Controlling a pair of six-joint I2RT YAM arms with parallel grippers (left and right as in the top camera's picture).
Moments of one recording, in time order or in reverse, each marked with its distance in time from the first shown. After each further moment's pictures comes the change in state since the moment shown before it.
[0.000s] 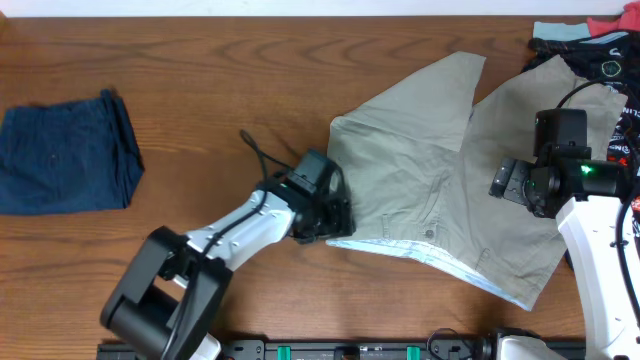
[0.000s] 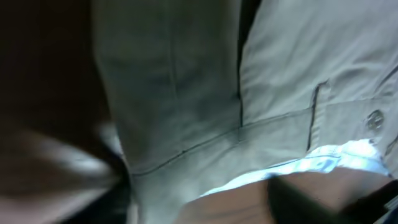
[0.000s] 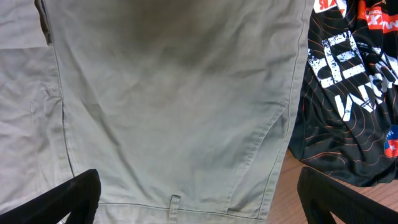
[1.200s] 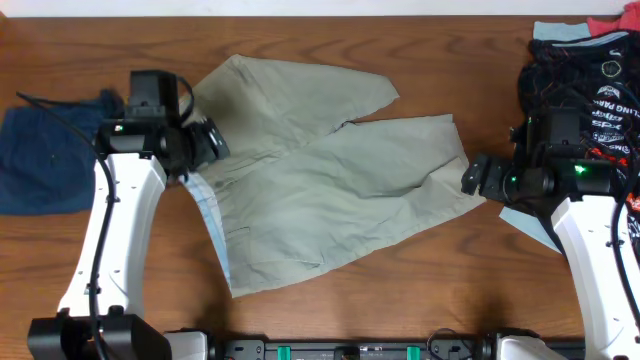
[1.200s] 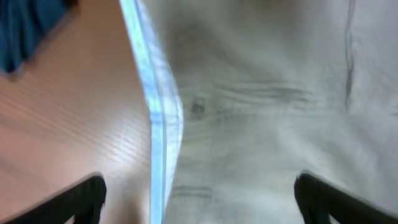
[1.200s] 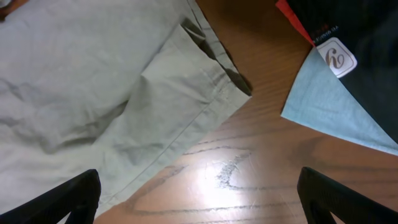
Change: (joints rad) left arm 0.634 -0.220 0.400 -0.625 -0.400 0.236; right arm 0.034 0.004 0.000 0.026 -0.363 -0.013
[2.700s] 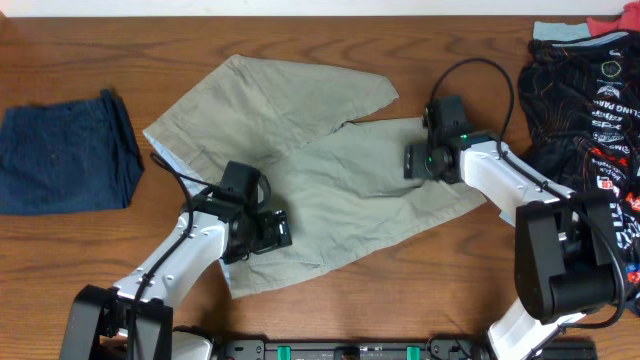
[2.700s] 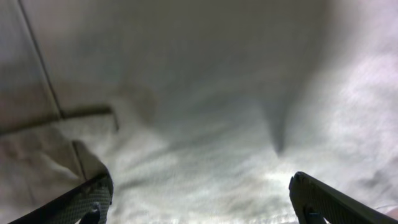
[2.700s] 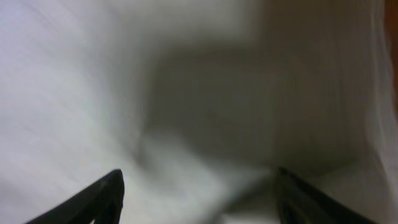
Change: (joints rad) left arm -0.297 -0.037 -0.615 0.405 0.241 -0.048; right arm 0.269 0.520 -0.001 0.467 0.116 -0.019
